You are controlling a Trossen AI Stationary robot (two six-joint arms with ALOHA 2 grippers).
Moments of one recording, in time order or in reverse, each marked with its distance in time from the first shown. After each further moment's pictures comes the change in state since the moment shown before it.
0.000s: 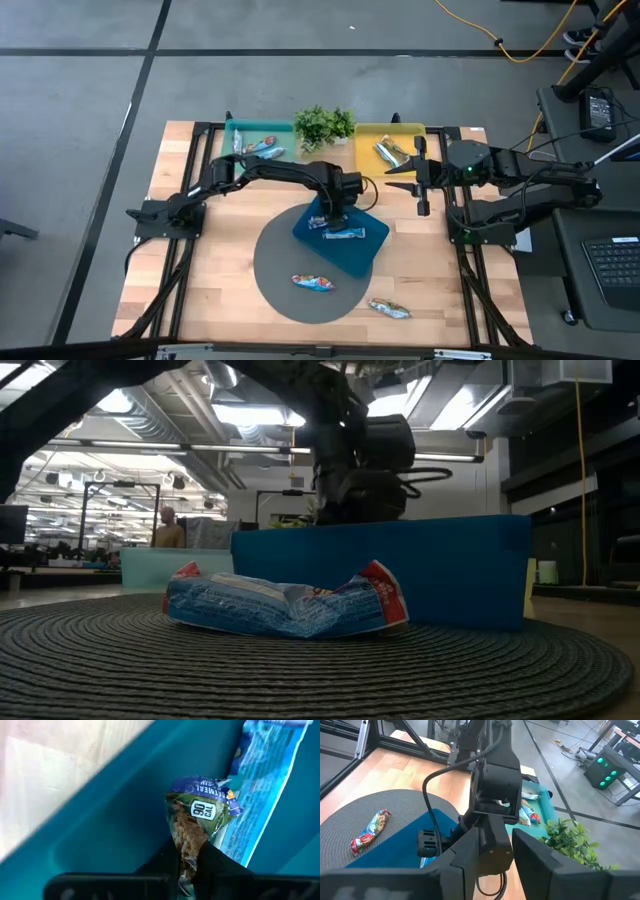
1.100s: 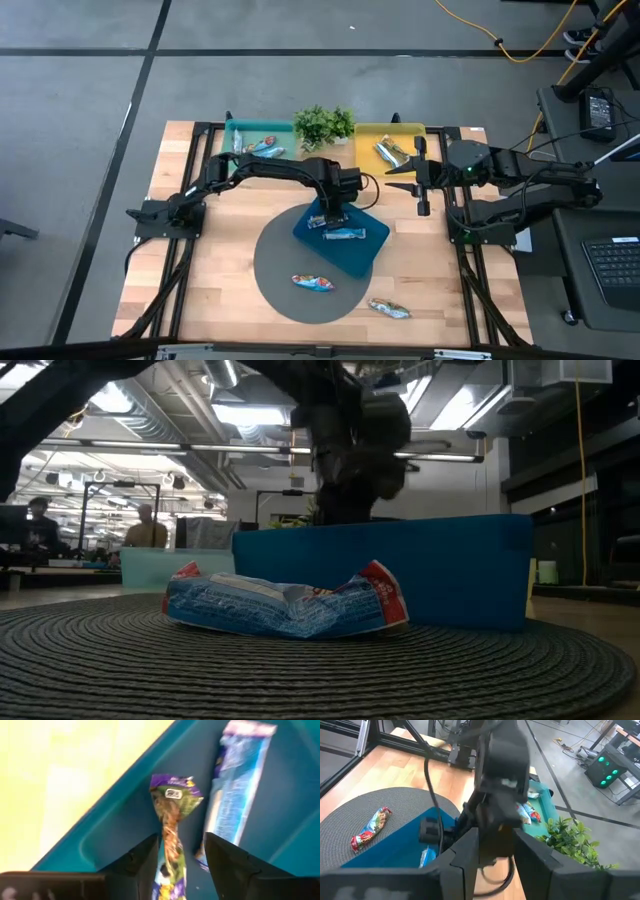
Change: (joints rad) left arm -0.003 -0.062 0.000 -0.011 -0.038 0.071; right arm 0.000 0.000 0.000 -0.008 0.000 -0.003
